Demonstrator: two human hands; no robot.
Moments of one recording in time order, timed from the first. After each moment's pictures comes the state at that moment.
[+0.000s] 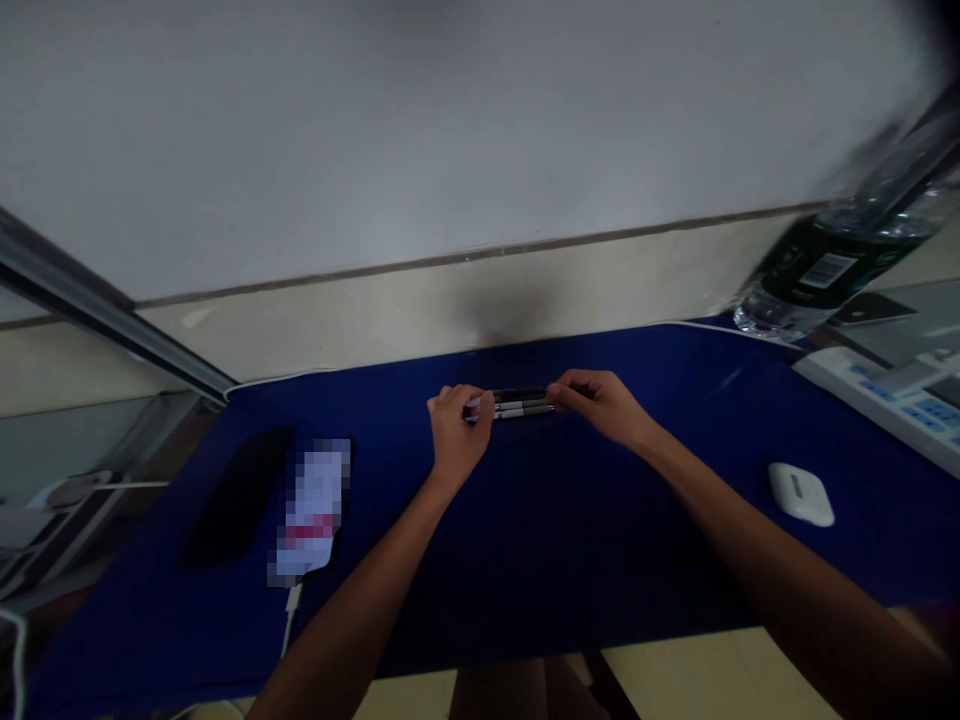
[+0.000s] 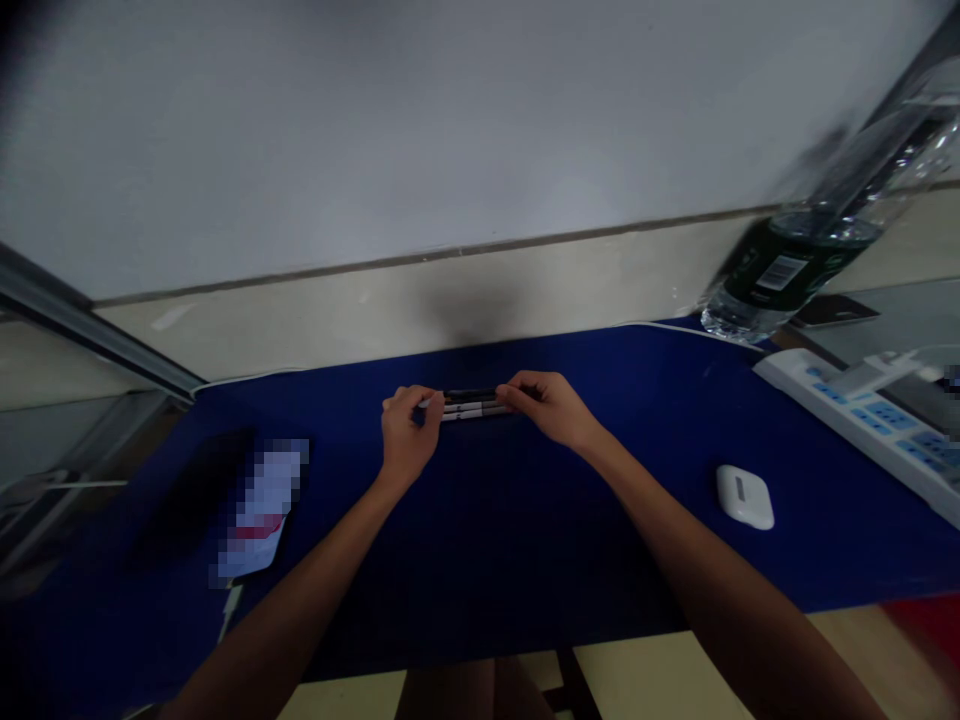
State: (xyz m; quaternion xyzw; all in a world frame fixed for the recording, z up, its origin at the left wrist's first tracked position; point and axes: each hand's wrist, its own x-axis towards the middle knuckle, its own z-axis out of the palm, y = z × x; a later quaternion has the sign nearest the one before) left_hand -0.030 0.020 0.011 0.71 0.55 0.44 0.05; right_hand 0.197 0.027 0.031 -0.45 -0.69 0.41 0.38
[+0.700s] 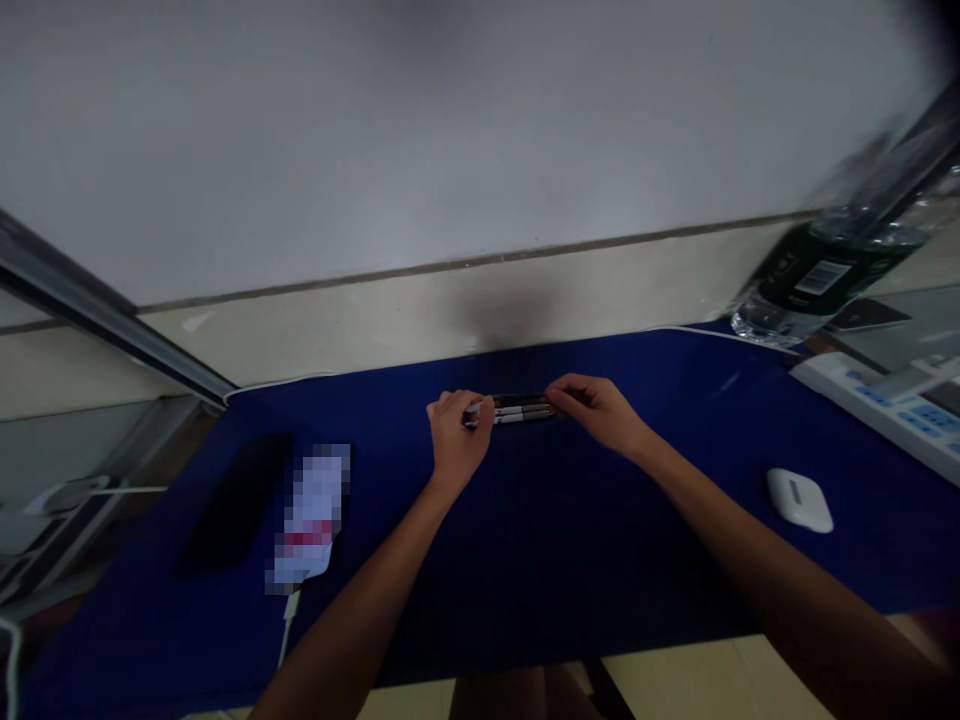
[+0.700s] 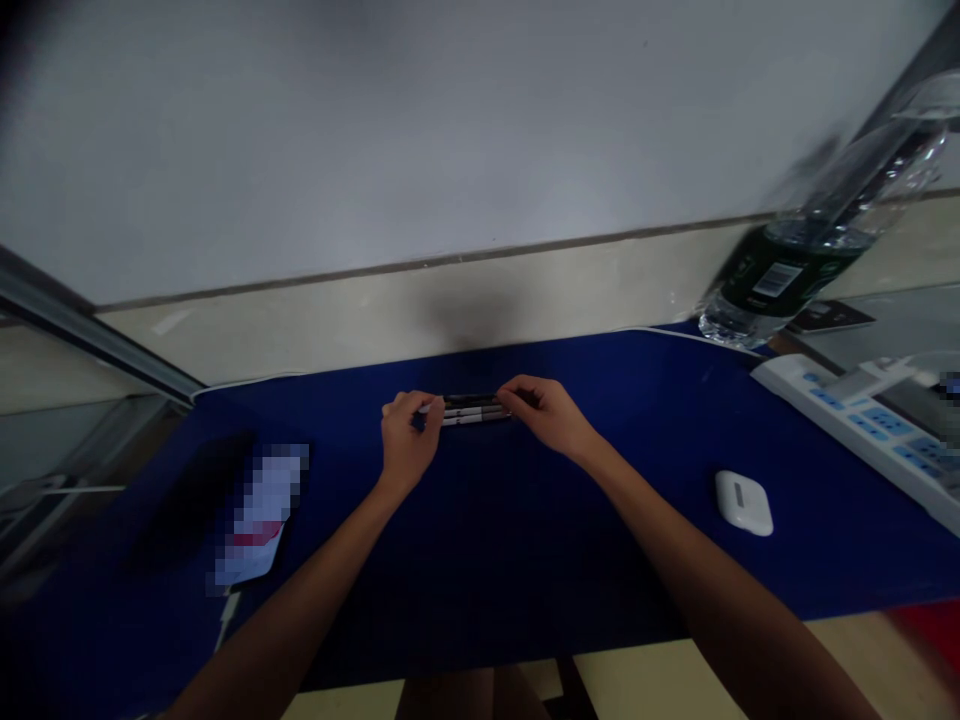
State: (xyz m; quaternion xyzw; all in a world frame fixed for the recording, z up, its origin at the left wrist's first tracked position) left_hand -0.029 0.020 0.012 0.71 0.55 0.44 0.04; right_hand 0.194 0.026 0.027 -0.46 -0.68 0.41 0.40
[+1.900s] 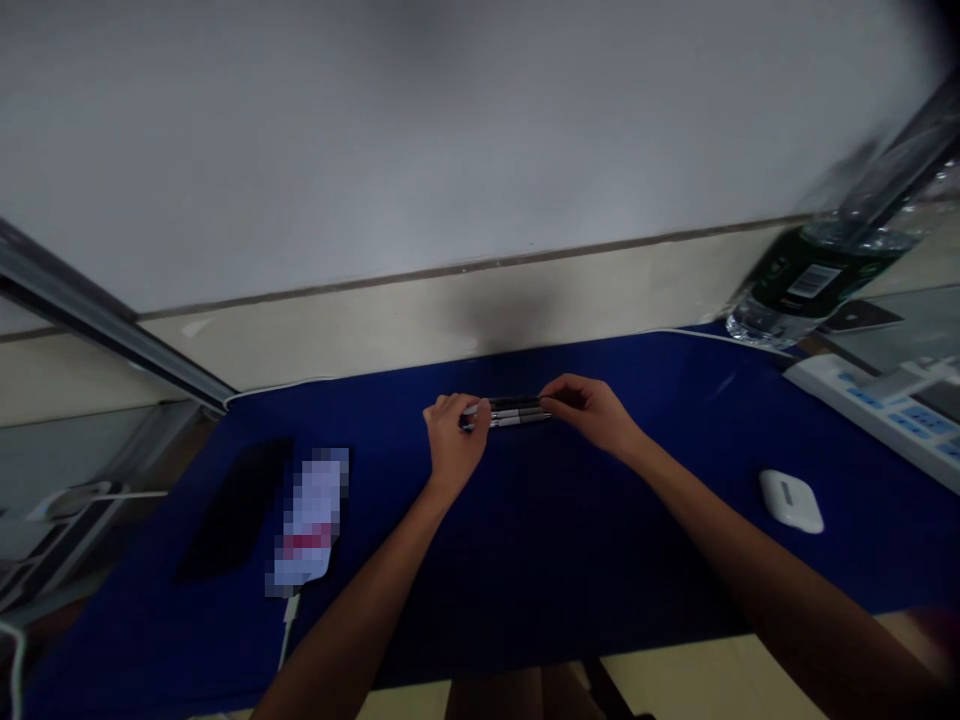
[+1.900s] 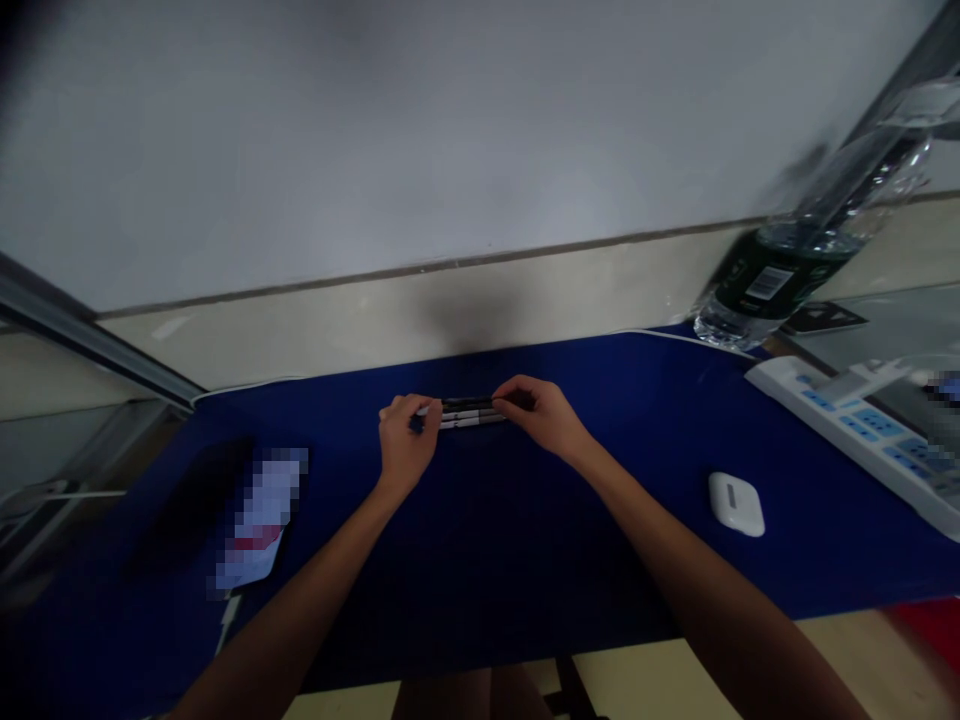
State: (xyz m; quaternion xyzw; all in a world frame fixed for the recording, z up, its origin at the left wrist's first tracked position) left_hand -0.029 0.022 0.010 0.71 0.55 0.44 0.03; right_hand 0.192 0.028 0.025 -0.45 -0.65 0.43 0.43
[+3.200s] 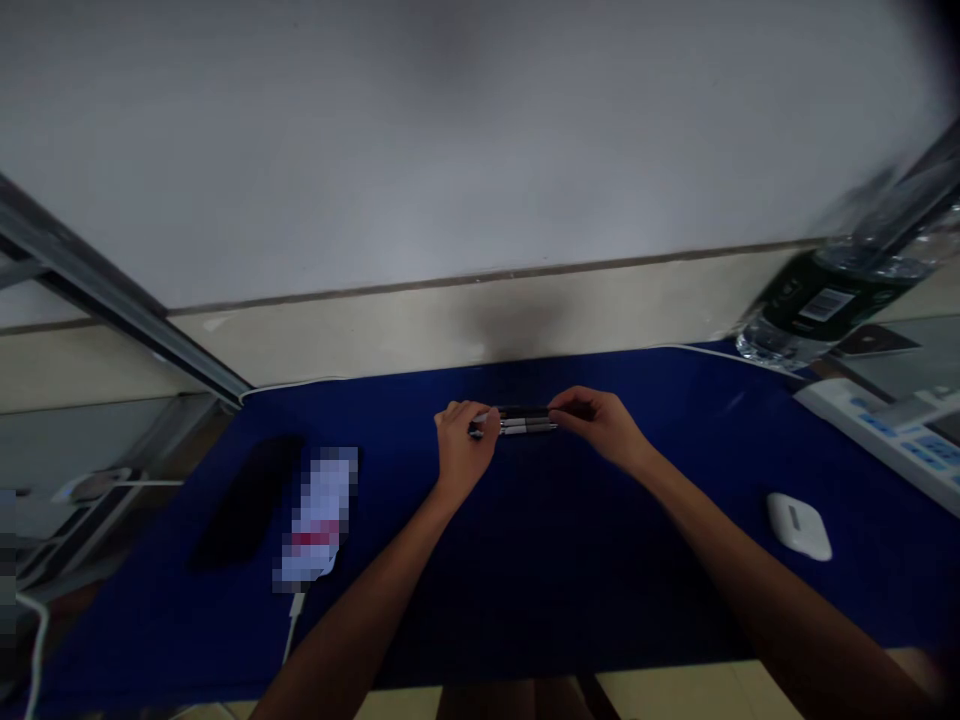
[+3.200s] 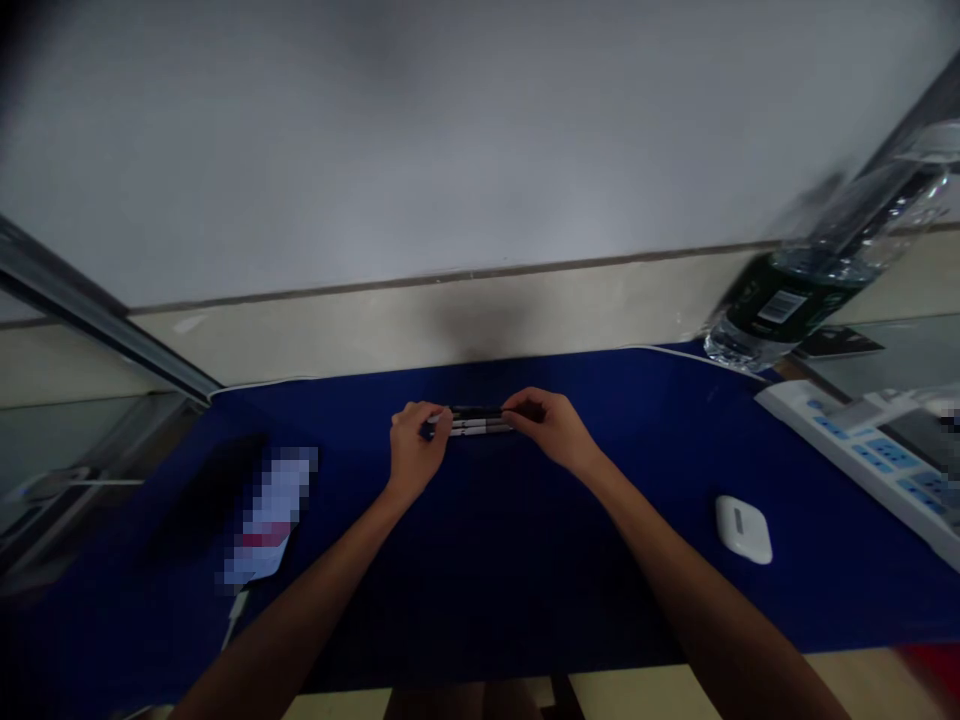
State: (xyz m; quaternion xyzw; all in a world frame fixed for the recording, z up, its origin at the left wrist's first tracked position) left_hand -0.029 0.021 0.009 0.71 0.55 0.44 0.05; right_hand 0.194 0.030 0.024 -0.45 -0.64 0.45 0.43
